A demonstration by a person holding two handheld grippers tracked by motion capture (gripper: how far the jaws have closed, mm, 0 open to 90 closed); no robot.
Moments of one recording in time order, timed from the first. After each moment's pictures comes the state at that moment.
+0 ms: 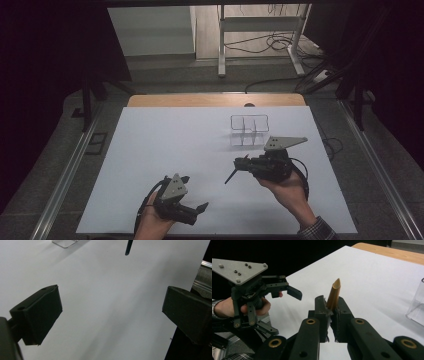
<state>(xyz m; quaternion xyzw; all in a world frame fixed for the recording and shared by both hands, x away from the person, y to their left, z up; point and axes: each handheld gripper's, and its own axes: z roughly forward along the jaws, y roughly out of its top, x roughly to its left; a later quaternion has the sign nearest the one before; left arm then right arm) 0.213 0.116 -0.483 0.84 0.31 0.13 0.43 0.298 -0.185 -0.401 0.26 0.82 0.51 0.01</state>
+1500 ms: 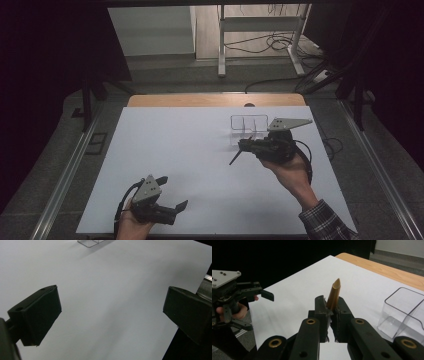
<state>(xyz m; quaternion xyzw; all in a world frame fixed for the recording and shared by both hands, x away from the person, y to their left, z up) 0.198 0.167 -0.481 0.80 0.36 0.15 0.46 0.327 -0.188 -0.370 0.27 0.82 0.51 0.05</state>
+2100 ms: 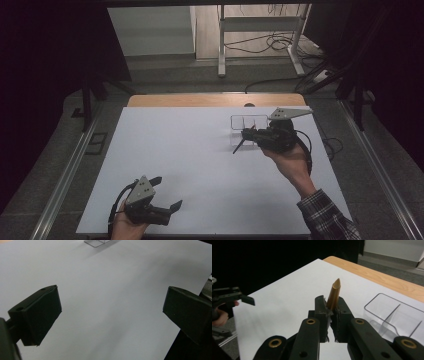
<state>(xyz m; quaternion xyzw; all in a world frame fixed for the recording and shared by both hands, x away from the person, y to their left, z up) 0.194 0.179 -0.482 0.80 0.37 0.16 0.45 0.352 -0.192 -0.366 0.29 0.81 0.50 0.08</state>
